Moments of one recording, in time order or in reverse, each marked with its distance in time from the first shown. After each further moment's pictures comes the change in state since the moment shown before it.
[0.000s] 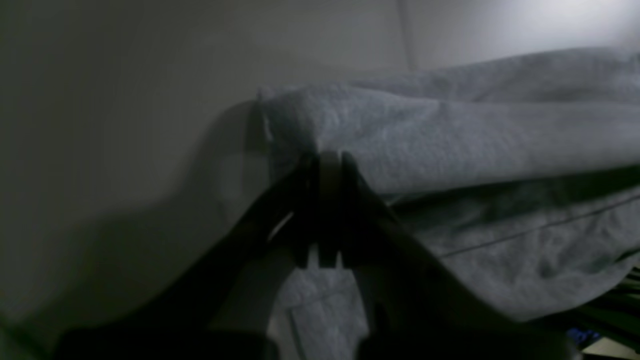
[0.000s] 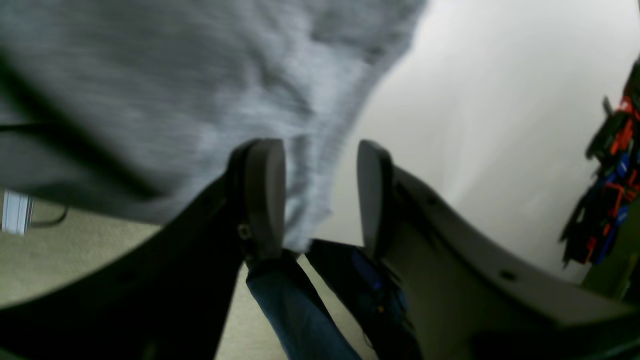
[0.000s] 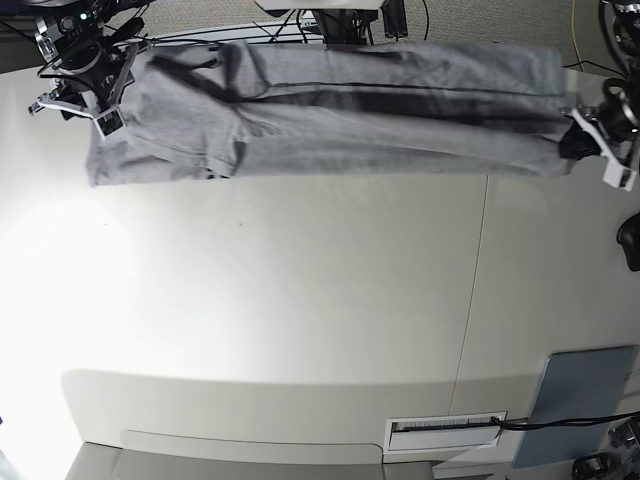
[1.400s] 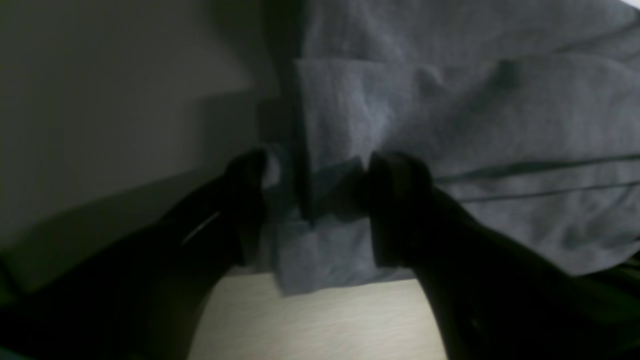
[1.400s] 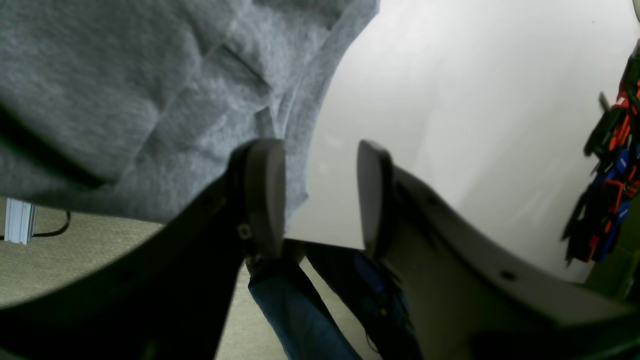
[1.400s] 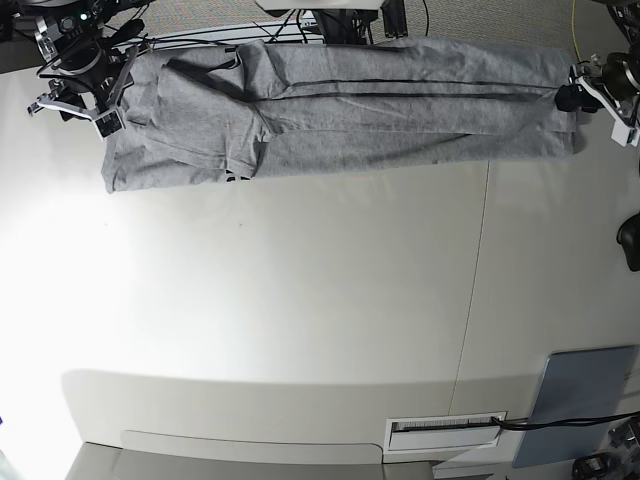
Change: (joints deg) left arm 5.3 0.7 -1.4 -10.7 -4.1 0.0 -0.1; right arm 0.0 0.0 0.0 0.0 0.0 -0.9 0.8
